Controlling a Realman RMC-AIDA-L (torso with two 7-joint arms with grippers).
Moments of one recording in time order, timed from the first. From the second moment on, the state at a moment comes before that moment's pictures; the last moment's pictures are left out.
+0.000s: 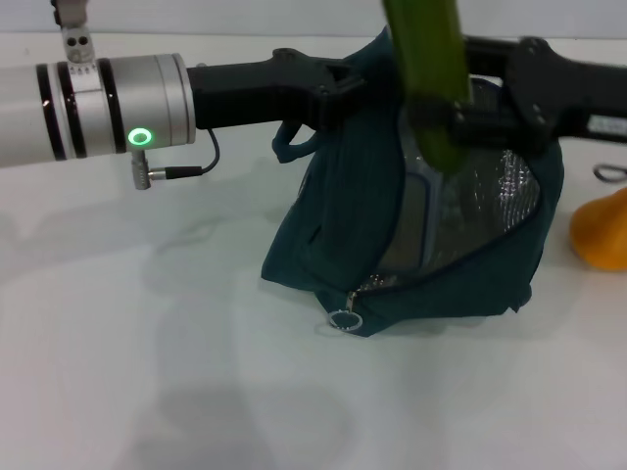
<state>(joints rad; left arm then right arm) -0.56 -2.07 1.25 0.88 1.50 1.28 -1.75 0.59 2.02 -1.01 -0.77 -1.46 -1.66 1.46</state>
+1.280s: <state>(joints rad) -0.59 -2.07 1.24 0.88 1.52 1.28 -1.77 0.52 2.02 -1.00 -0.44 -1.35 -1.71 1.08</state>
